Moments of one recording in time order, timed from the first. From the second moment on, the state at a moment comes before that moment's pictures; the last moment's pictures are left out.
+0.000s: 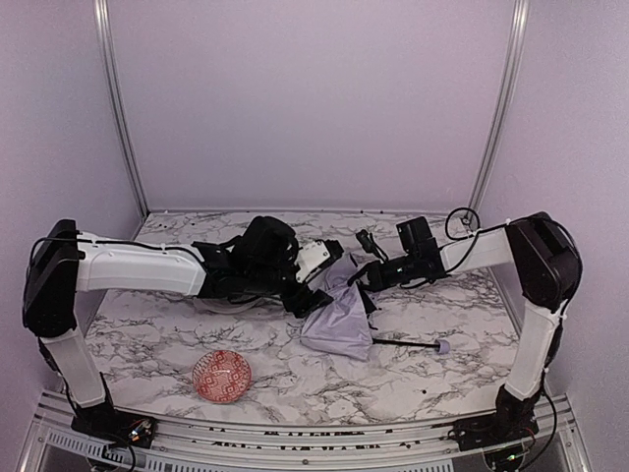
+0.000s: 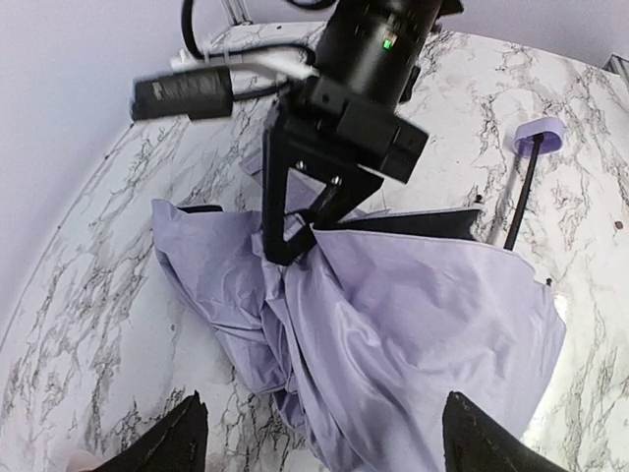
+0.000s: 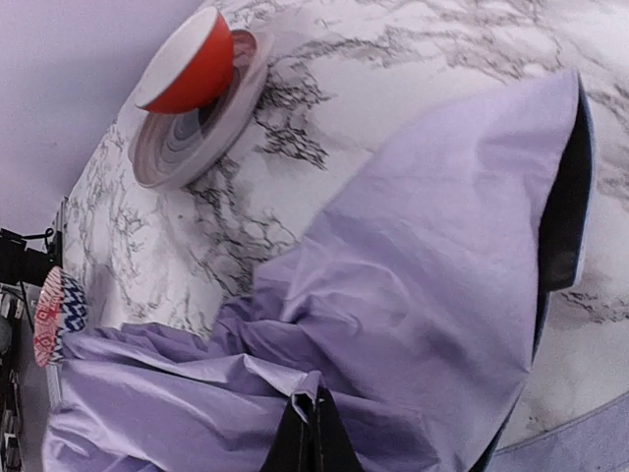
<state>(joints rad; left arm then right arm) -0.96 1.80 1.24 -0.07 0.04 0.26 0.43 1.88 1.07 0.05 -0.73 0.14</state>
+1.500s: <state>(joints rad) -0.94 2.15 1.47 -0.18 0.14 0.95 0.38 2.00 1.29 -0.10 -0.66 -0.02</state>
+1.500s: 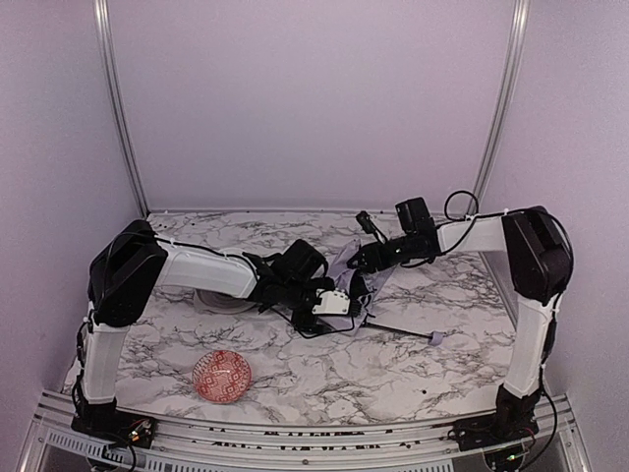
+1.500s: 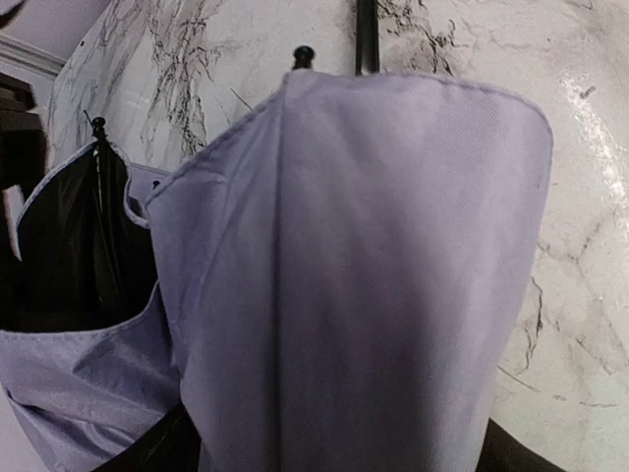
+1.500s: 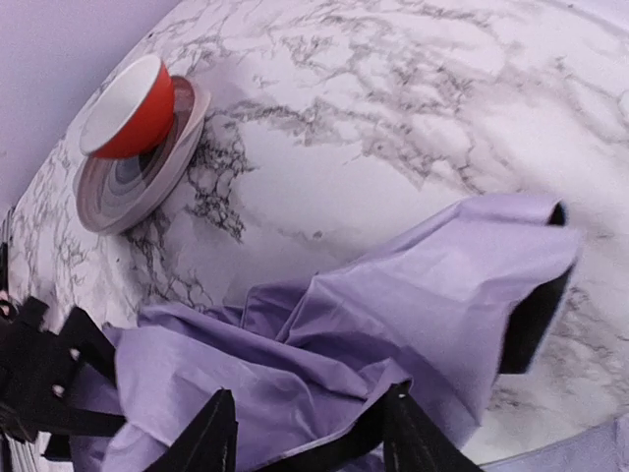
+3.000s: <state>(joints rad) -0.94 2.22 1.62 -0.37 0.19 0.93 0.36 2.18 1.54 -0.43 -0.30 0.05</state>
